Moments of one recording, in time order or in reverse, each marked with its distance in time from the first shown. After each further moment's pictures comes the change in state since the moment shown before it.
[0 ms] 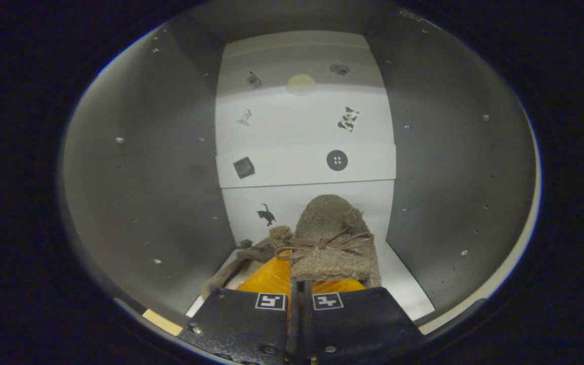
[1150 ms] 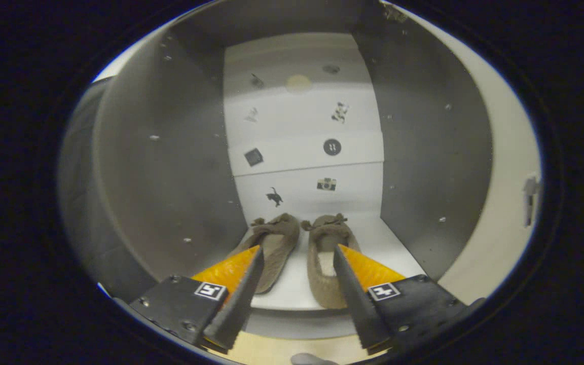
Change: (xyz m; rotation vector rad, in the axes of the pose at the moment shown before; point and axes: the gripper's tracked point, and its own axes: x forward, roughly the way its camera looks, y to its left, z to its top) arm -0.127 0.022 -0.020 0.018 -0.012 0.073
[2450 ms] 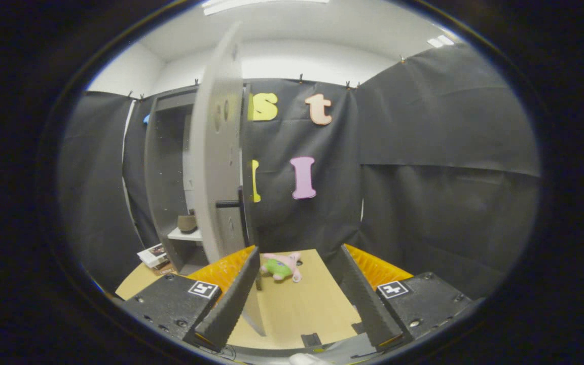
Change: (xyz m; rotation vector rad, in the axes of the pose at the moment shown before) arm -0.573 -0.310 -0.022 -0.010 -0.132 -0.278
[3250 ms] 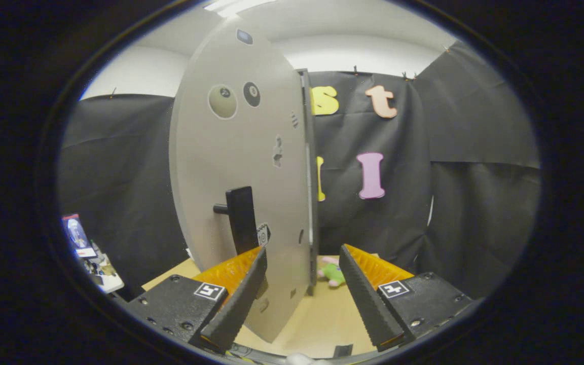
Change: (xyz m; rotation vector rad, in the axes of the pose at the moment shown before) arm 0.037 0.124 -0.011 -0.060 0.026 0.353
